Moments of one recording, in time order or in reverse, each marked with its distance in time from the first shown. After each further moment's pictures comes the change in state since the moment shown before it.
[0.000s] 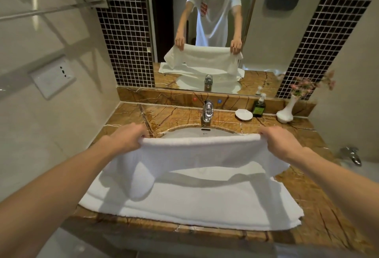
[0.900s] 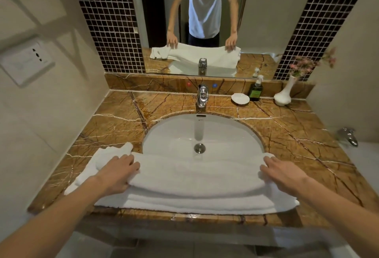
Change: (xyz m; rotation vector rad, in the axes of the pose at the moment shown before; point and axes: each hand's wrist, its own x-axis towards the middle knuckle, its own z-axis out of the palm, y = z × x) left_hand -0.061 0.018 0.107 0.225 -0.261 0.151; right_hand -0.085 0.019 0.094 -0.365 -0.349 -0.299
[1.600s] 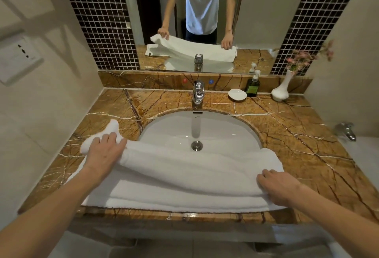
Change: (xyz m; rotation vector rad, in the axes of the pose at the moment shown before) left_hand 0.018 -0.017 -0.006 0.186 0.349 -0.305; right_hand -0.004 -0.022 0.028 0.063 -0.164 -0.003
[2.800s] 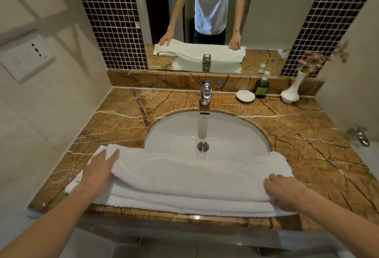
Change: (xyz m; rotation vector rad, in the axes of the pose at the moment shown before) left_hand -0.036 -0.013 0.067 -0.420 -0.340 -0.287; right_hand 0.009 -0.003 0.002 0.005 -0.018 -0.001
